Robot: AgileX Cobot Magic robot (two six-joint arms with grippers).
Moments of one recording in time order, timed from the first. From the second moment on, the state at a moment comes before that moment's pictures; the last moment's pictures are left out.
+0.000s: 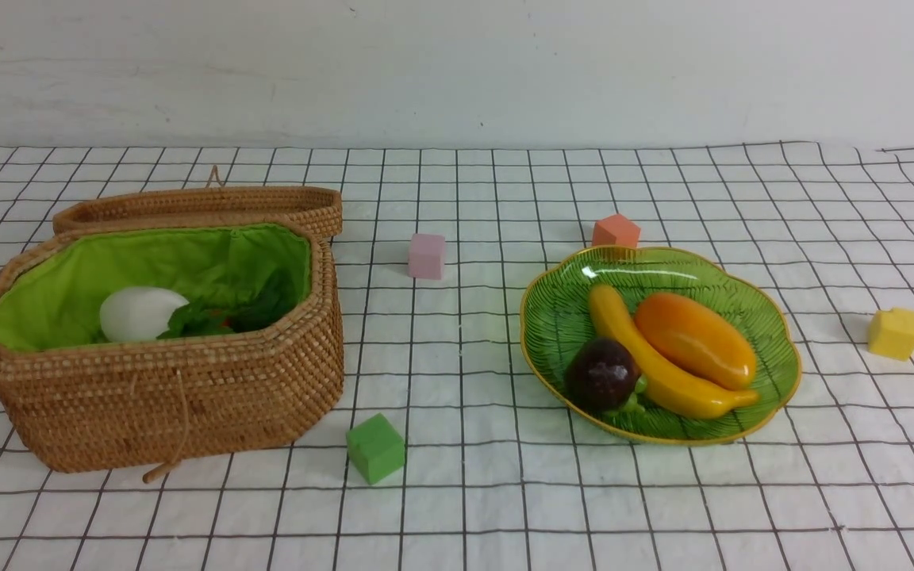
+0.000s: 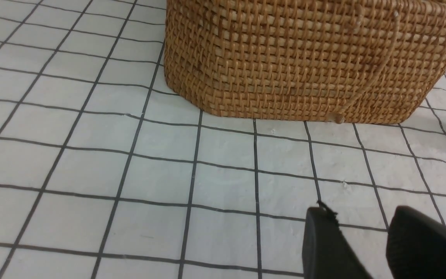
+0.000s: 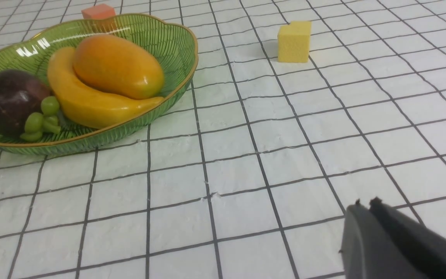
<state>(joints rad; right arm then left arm) -0.14 -0.01 0.01 0.11 0.39 -0.02 -0.07 -0.01 0.03 0.11 0.39 -0.30</state>
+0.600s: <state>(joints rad) -0.14 -0.01 0.01 0.11 0.39 -0.02 -0.07 -0.01 0.03 0.11 0.39 -0.30</state>
